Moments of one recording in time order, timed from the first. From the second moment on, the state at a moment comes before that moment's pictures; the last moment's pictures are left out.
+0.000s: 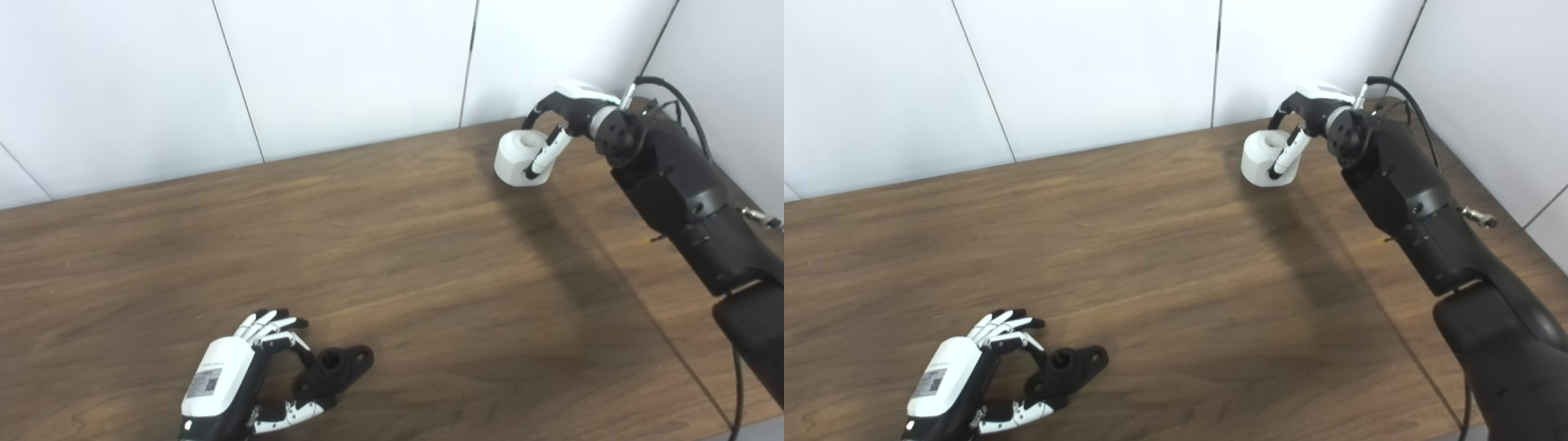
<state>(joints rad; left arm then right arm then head) 0.12 0.31 -0.32 -0.27 0.78 -0.08 -0.09 -0.67 -0.68 0.23 0.25 -0.69 0.47 0.50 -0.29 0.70</state>
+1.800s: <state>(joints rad) 0.12 0.30 -0.32 -0.27 0.79 -0.09 -0.10 -0.61 -0.68 0.20 0.24 -0.64 0.37 0.38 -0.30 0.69</state>
